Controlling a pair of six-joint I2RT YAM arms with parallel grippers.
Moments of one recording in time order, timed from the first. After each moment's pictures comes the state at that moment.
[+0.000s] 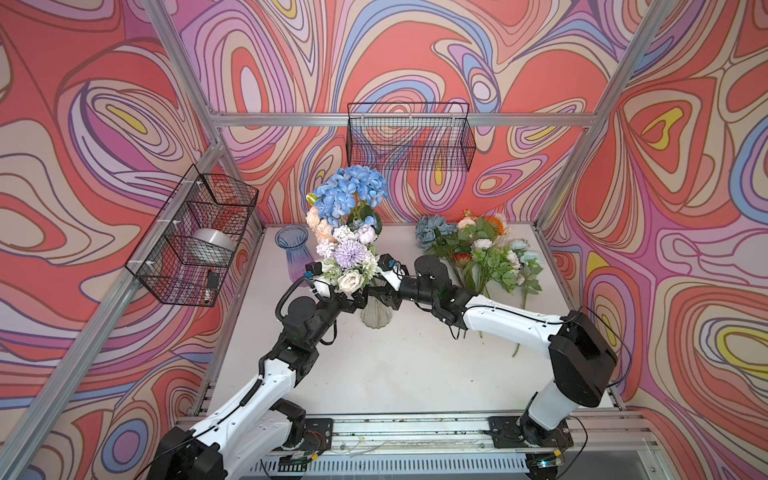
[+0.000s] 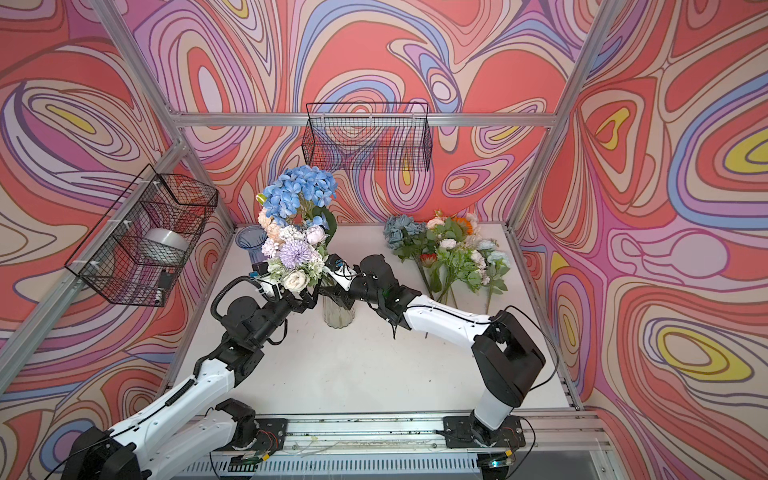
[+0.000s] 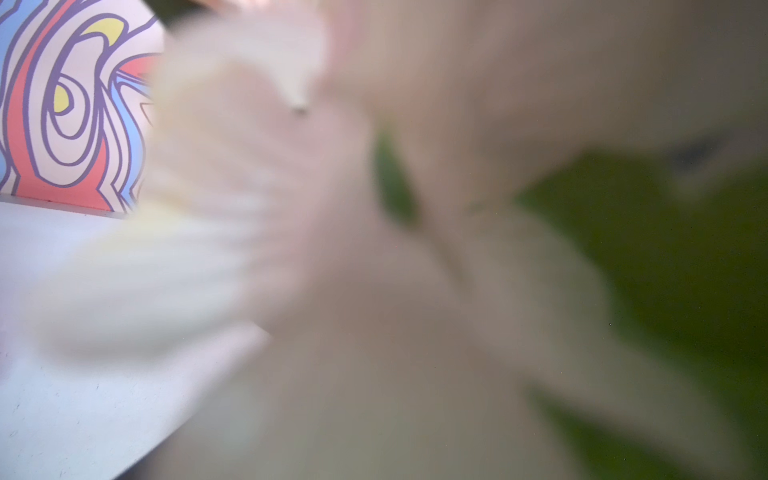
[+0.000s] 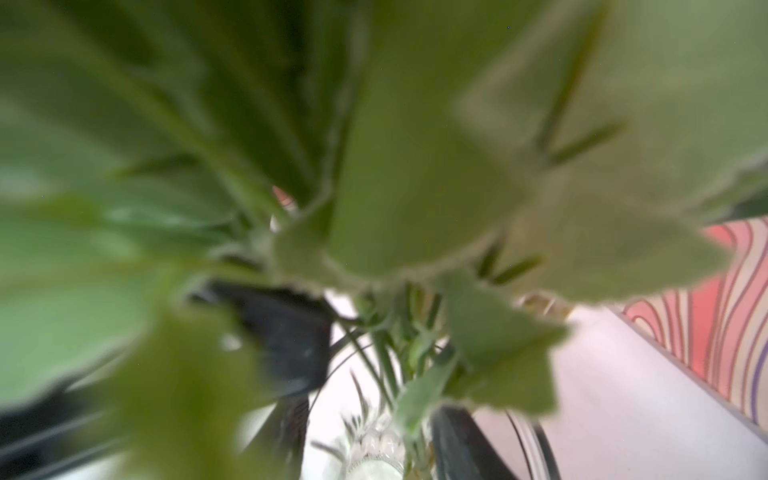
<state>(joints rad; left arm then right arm) -0.41 0.93 0.44 0.52 0.10 -0.52 0.79 1.65 1.13 0.24 -0.35 -0.20</state>
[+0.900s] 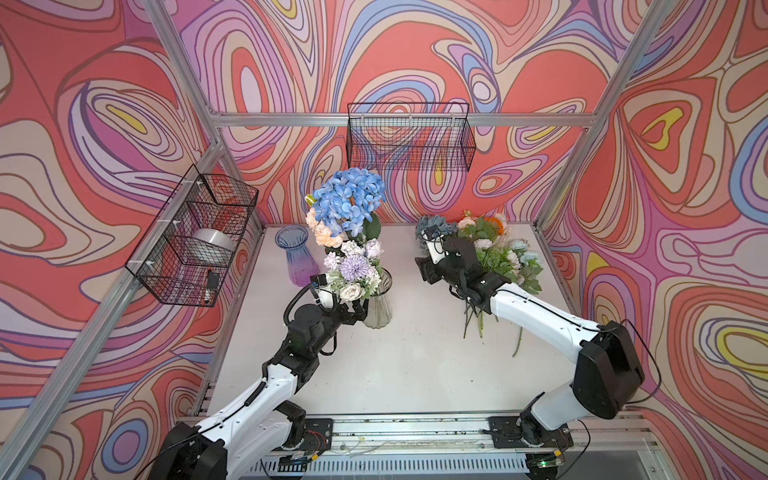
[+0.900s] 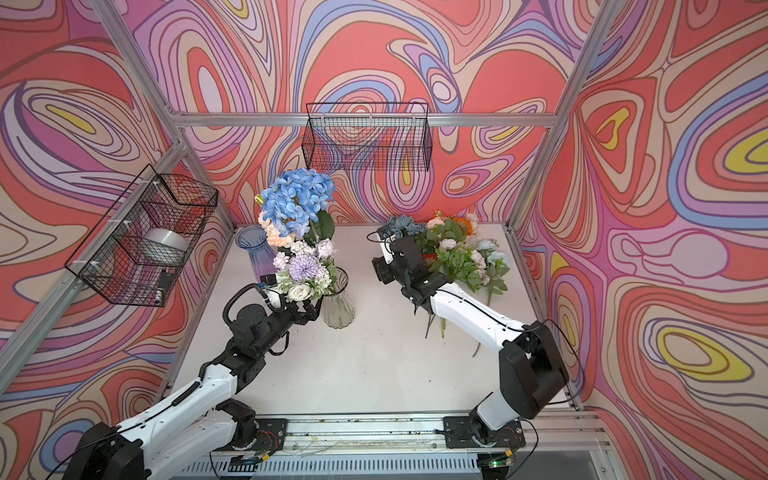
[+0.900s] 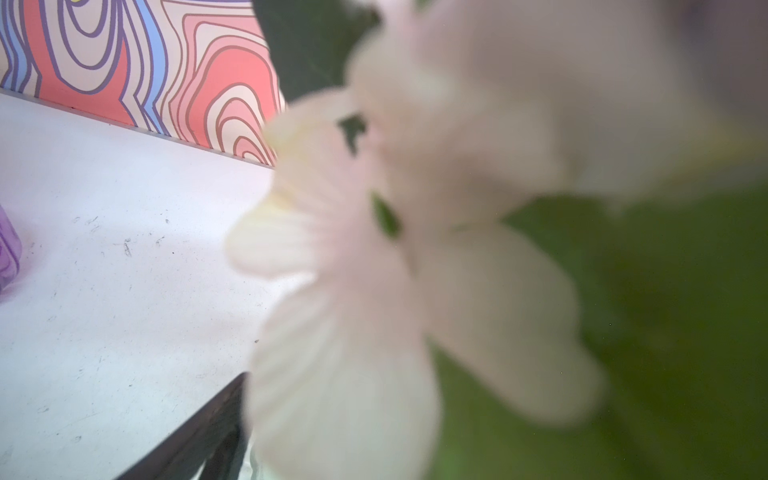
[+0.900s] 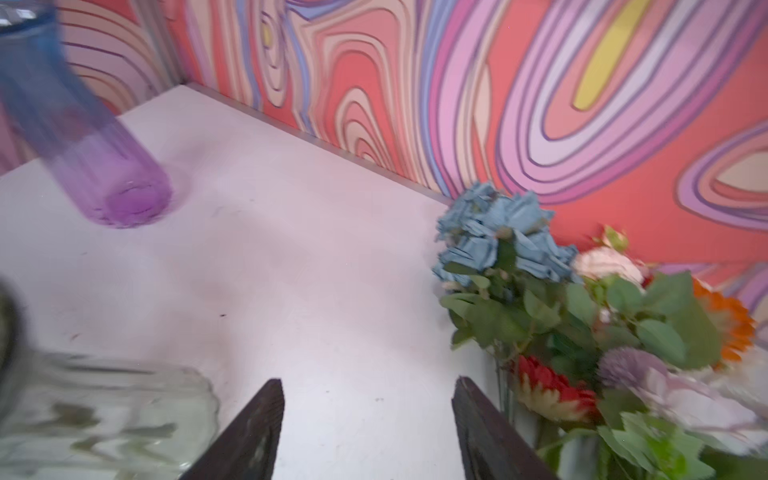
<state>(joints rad) -0.41 0.94 0.35 0.47 0.09 -0.55 0.56 1.58 1.22 -0.15 0.17 -0.05</state>
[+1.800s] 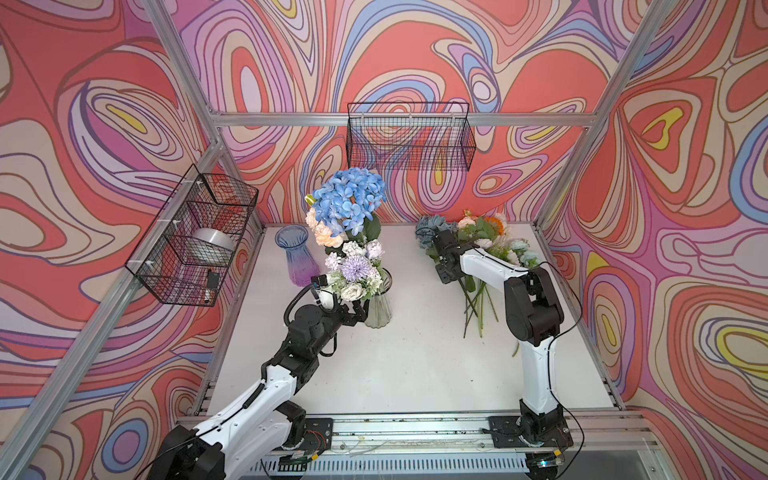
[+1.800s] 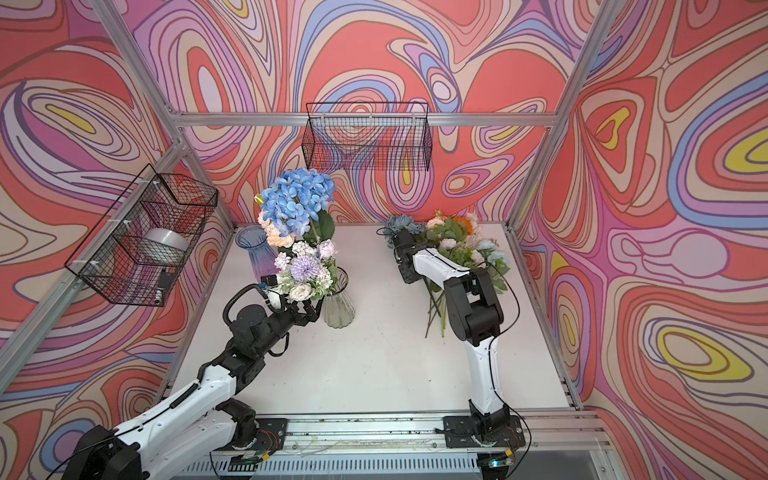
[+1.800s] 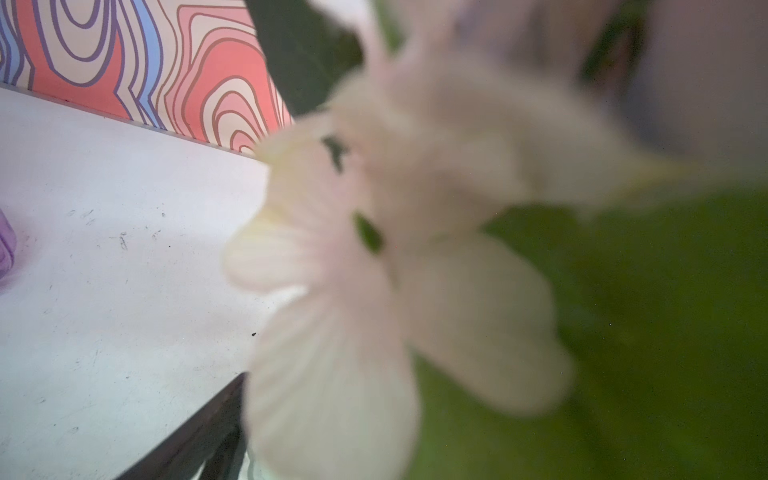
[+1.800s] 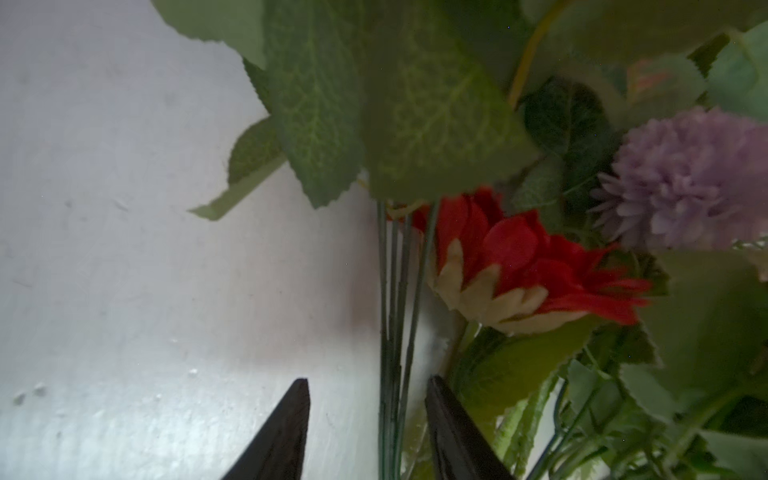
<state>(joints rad) -0.43 0.92 0.35 0.44 0.09 -0.55 0.38 2.15 1.65 -0.69 0.40 -0.03</state>
